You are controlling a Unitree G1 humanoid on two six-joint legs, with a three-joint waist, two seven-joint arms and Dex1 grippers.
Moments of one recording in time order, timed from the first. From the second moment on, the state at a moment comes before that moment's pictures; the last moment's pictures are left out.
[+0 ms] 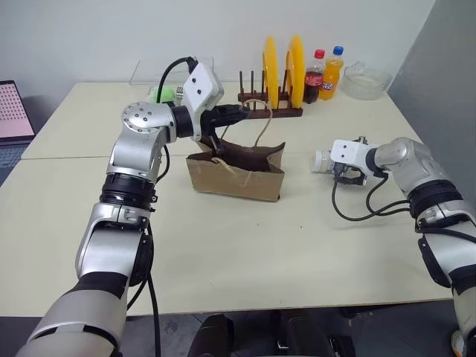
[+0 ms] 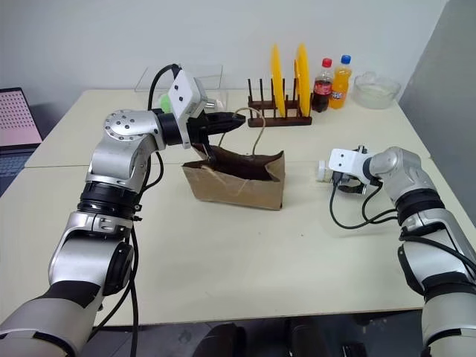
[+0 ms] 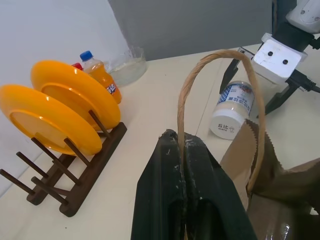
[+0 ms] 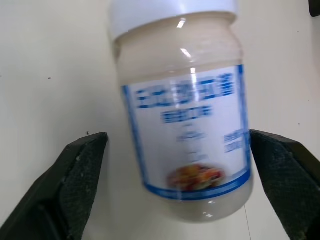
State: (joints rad) left arm -1.06 0.48 -0.07 0.52 -0.16 0.13 -1.05; right arm -1.08 -0.66 0.41 0.98 -0.41 -0.10 0.86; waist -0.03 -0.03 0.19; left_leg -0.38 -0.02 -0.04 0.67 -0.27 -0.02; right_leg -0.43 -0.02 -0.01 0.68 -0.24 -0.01
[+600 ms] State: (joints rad) left arm -1.11 0.48 -0.07 0.60 -0.15 0.11 -1.04; right arm -0.49 -0.80 -0.15 -0.23 0.11 0.41 1.00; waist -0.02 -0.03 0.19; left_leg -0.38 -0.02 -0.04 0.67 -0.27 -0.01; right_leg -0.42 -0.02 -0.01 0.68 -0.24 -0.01
